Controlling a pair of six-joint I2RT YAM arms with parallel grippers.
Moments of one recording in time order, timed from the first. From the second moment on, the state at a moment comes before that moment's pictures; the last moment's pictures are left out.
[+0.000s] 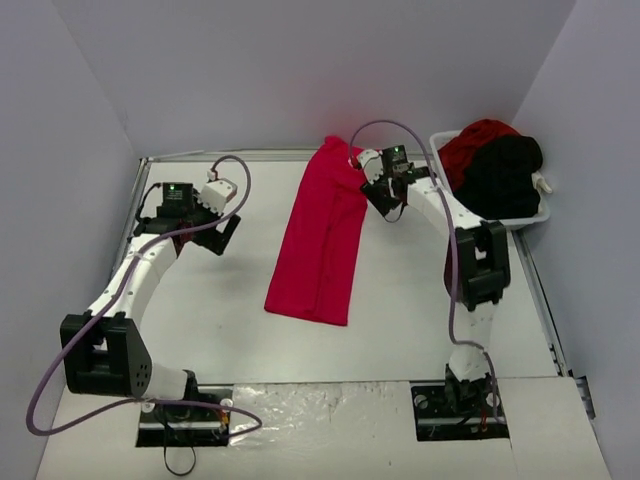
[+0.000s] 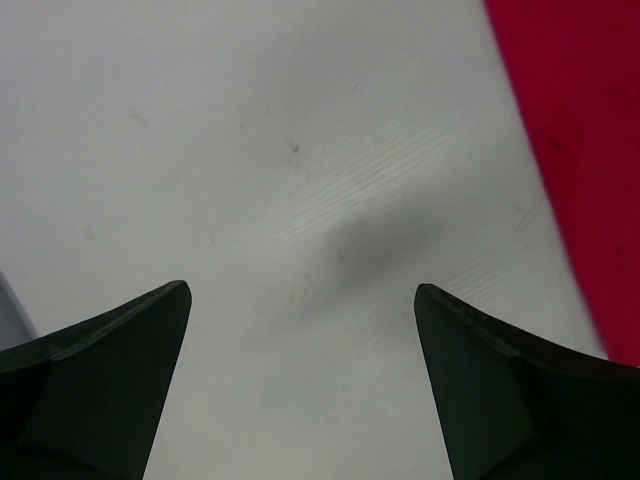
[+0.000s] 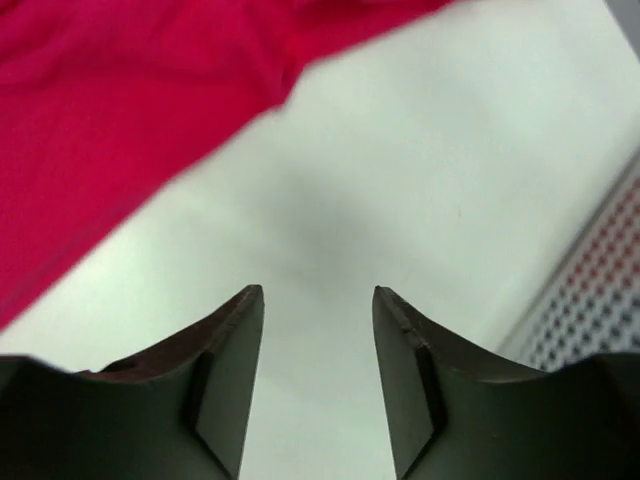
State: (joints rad) left arm -0.06 1.37 1.10 -0.52 0.18 0.46; right arm 0.28 2.08 1.70 -0.54 0.01 -0.50
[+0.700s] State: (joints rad) left arm -0.30 2.52 2.37 -0.43 0.46 0.10; right arm 0.10 1.58 1.18 -0.85 -0.19 -0.47
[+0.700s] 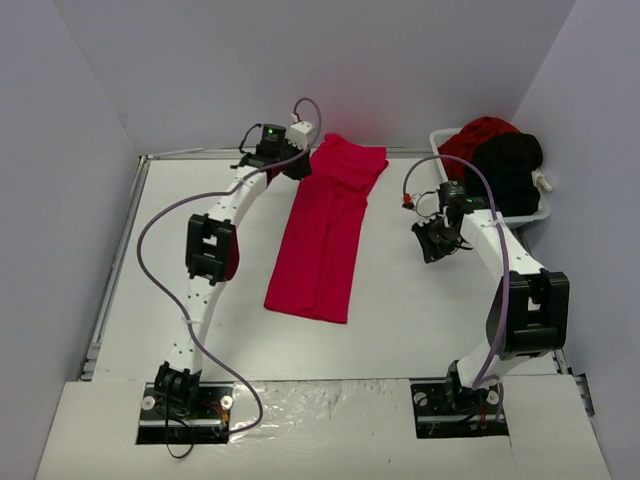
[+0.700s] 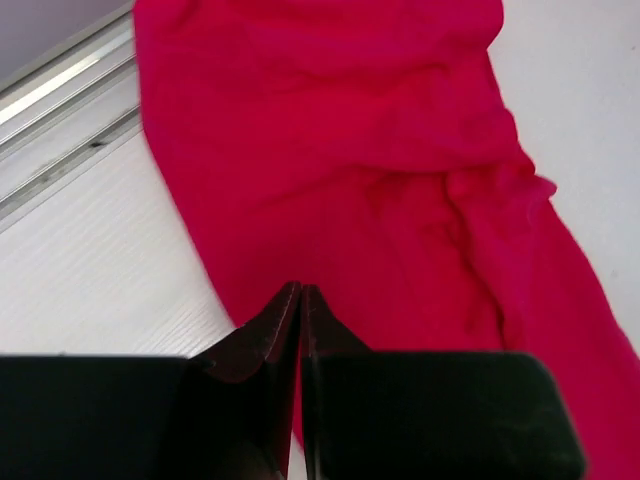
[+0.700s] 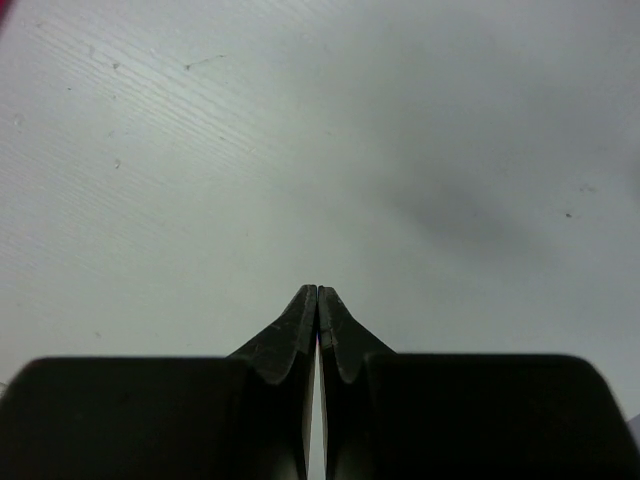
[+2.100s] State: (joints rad) left arm -0.39 2.85 2.69 -0.37 0.13 0.21; right arm 0.04 1.77 1.25 -0.95 -0.31 -0.47
